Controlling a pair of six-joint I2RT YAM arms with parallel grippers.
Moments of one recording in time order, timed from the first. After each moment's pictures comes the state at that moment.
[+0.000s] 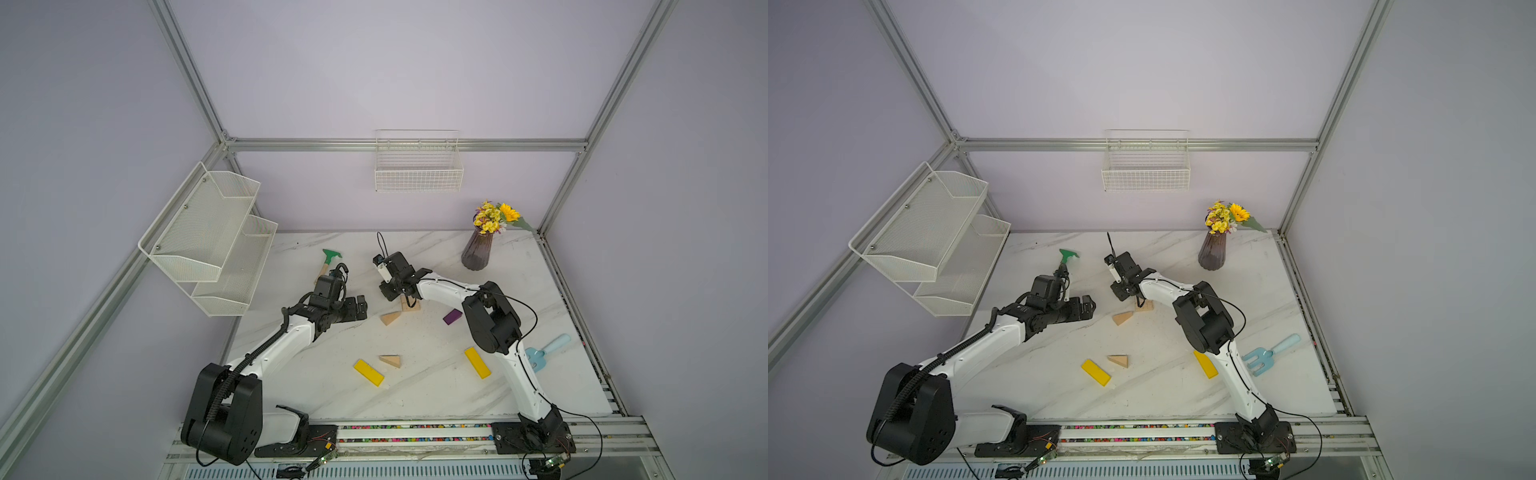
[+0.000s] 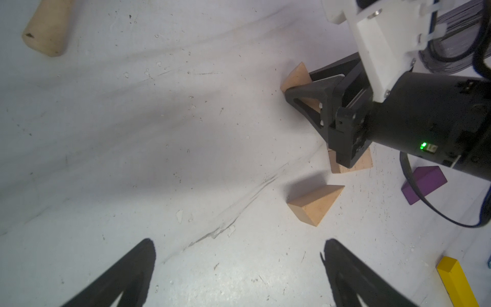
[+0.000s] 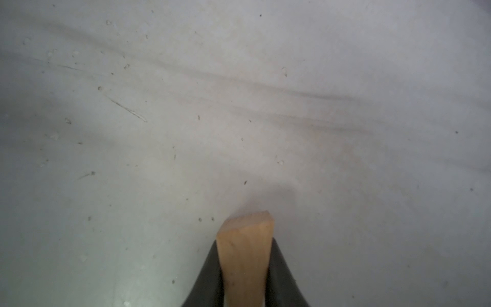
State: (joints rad) left arm -0.30 1.33 0.82 -0.36 0.06 -0.41; right arm 0.68 2.37 1.81 -0.30 0.05 -0.08
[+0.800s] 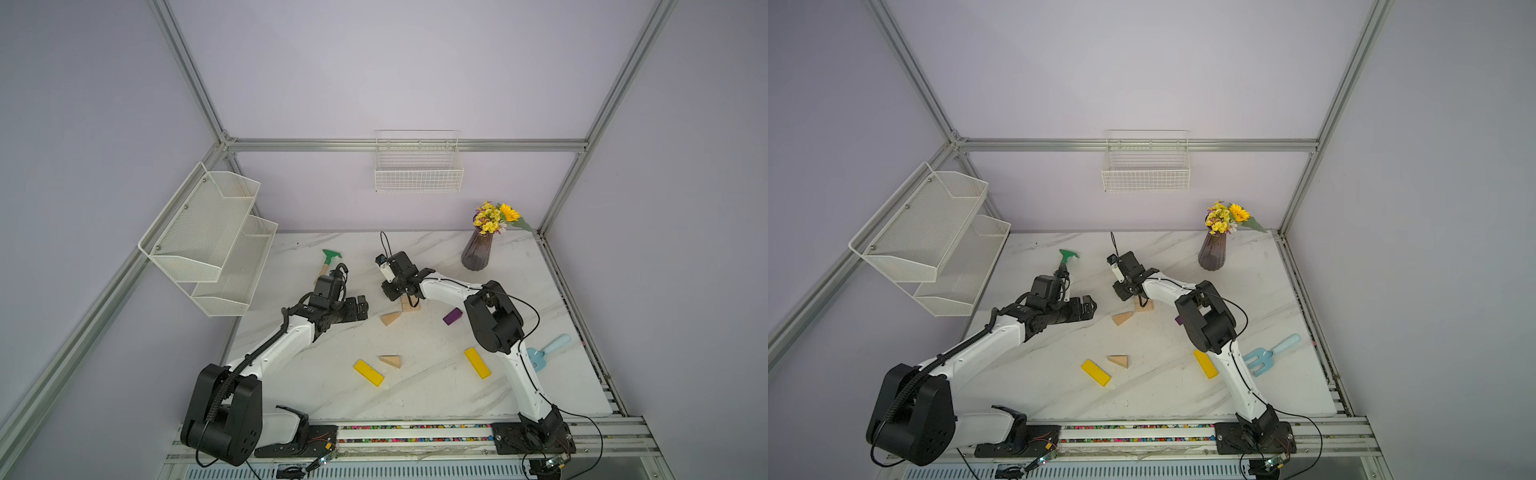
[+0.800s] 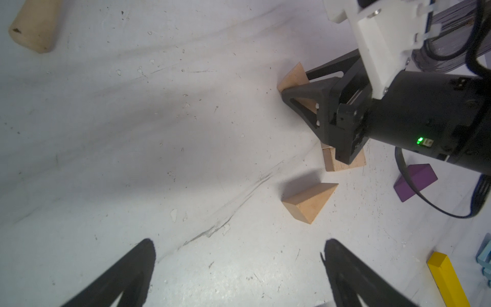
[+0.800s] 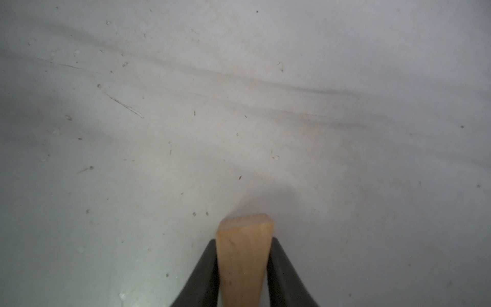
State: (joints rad) left arm -0.30 1.33 0.82 -0.36 0.08 -0.42; right arm 0.65 2.36 1.79 -0.29 0.02 -0.07
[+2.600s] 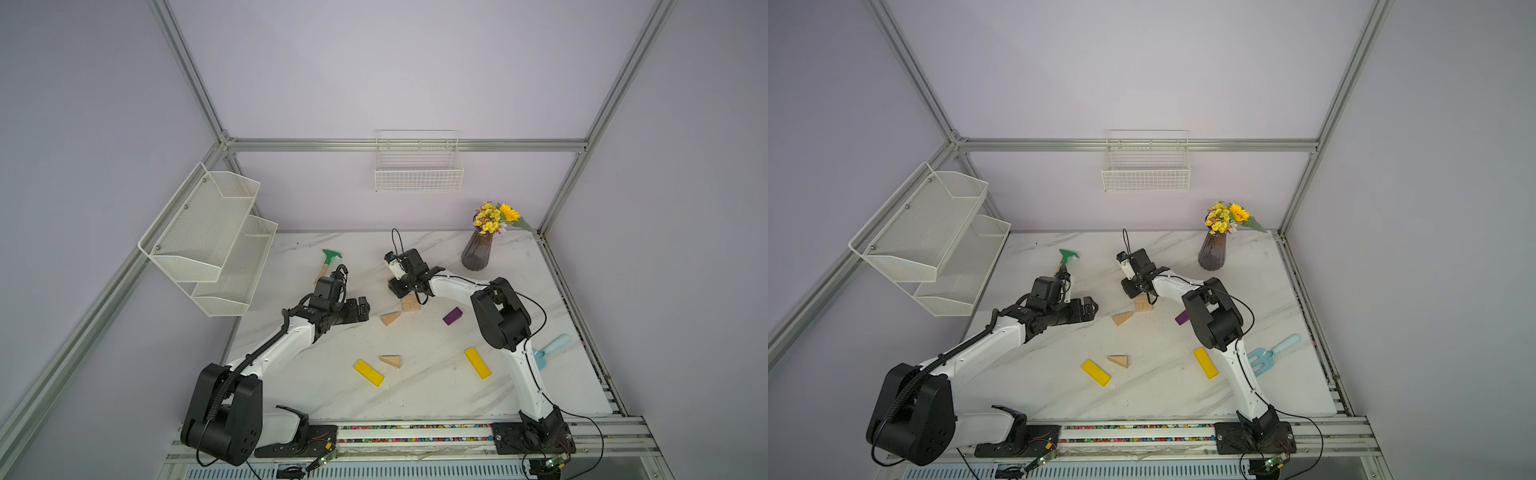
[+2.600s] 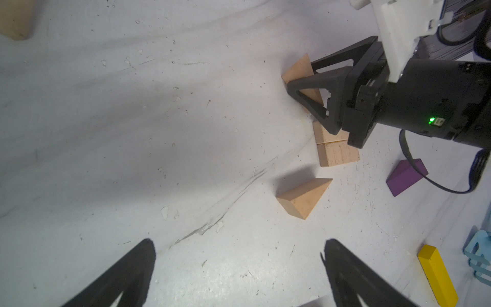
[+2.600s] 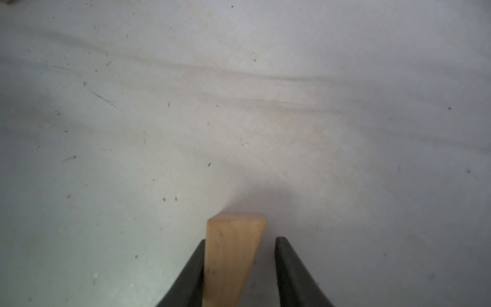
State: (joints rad) left arm -0.30 1.33 0.80 -0.34 0.11 -0.43; right arm 0.58 2.33 1.71 -0.23 -0.09 -0.07
